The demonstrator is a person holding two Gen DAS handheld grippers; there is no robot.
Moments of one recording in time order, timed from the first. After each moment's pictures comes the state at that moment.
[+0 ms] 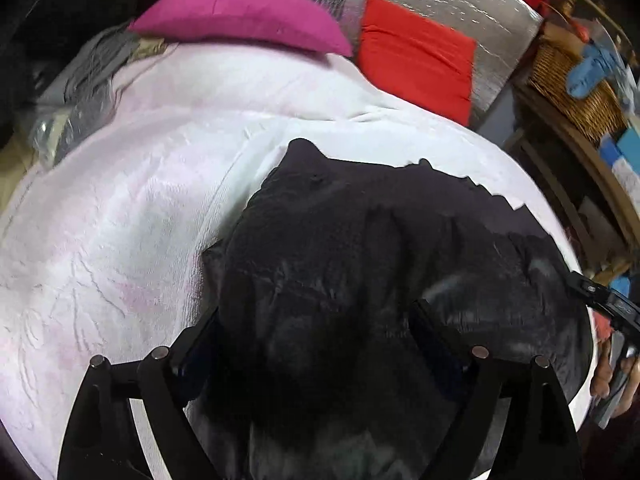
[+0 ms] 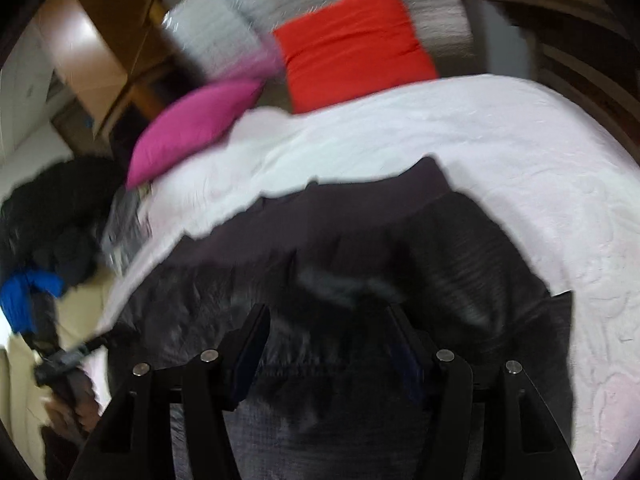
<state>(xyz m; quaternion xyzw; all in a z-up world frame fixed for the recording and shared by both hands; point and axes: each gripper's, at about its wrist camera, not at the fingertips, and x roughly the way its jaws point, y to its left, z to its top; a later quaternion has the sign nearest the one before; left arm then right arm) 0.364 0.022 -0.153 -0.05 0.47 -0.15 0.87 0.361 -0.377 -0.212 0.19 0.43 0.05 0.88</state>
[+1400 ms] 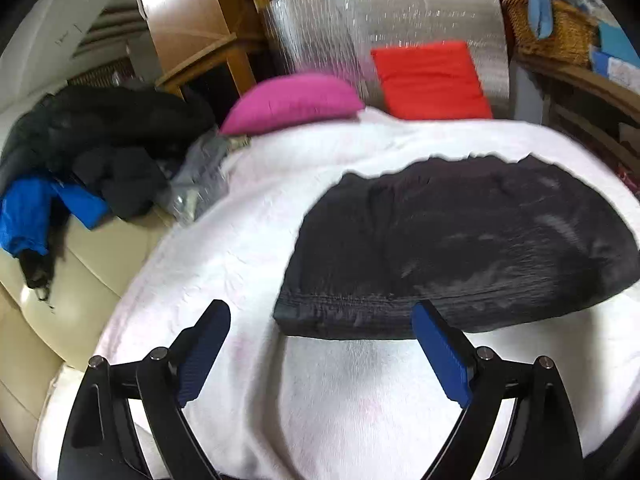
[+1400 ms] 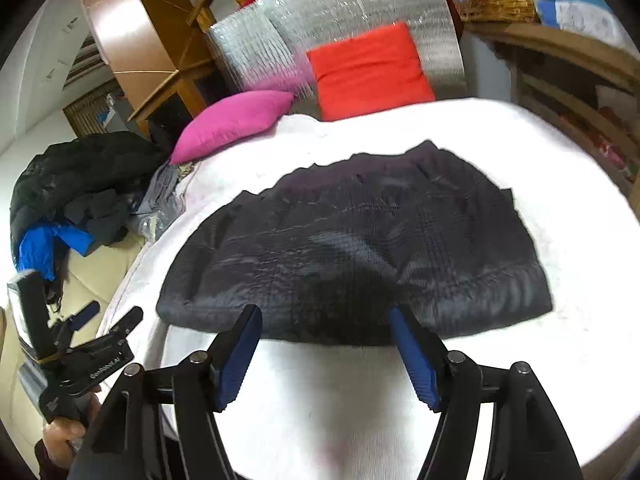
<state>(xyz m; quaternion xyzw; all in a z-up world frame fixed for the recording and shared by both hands) 0.166 -0.008 -0.083 0.13 0.33 0.01 0.94 0.162 -0.302 -0.144 0.17 0.37 0.04 0.91</state>
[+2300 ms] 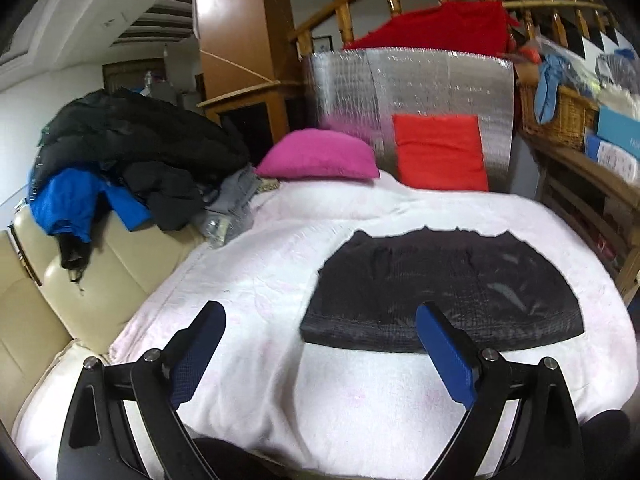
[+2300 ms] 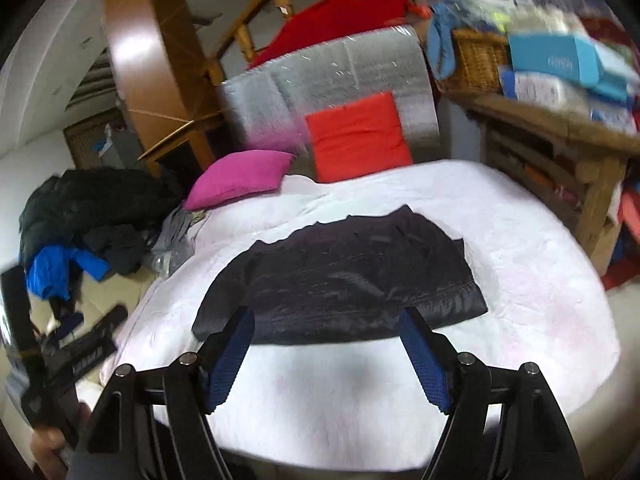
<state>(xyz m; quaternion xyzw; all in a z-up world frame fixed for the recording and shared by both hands) 0.074 0.015 0.007 0.05 0.26 0.03 0.96 0.047 -0.259 -0.050 0.14 0.28 -0.02 0.95</state>
